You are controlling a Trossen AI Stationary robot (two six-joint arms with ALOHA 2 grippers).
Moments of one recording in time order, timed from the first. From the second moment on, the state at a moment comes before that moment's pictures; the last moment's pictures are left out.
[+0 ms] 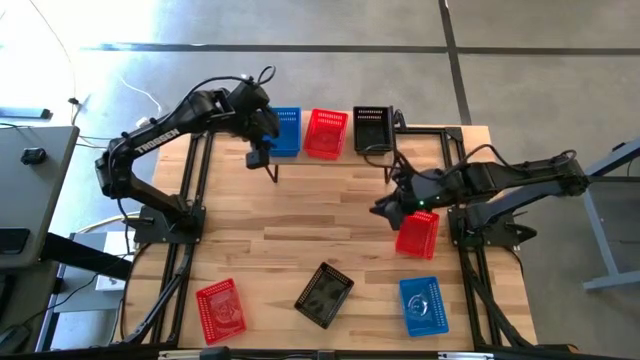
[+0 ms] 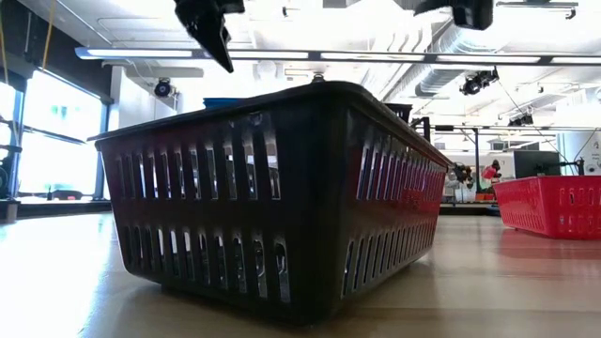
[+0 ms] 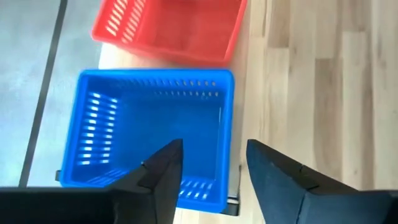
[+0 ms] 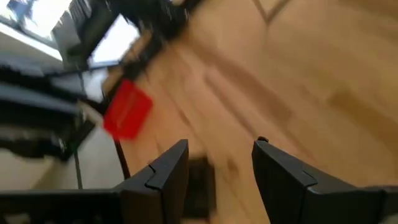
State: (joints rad) left arm 0.64 1.43 1.55 -1.11 0.03 0.47; right arm 0.18 1.10 1.13 -0.66 0.16 0.91
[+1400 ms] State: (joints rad) left arm 0.37 1.37 1.63 -1.23 0.01 0.42; right arm 0.44 1.42 1.13 -1.45 0.08 1.99
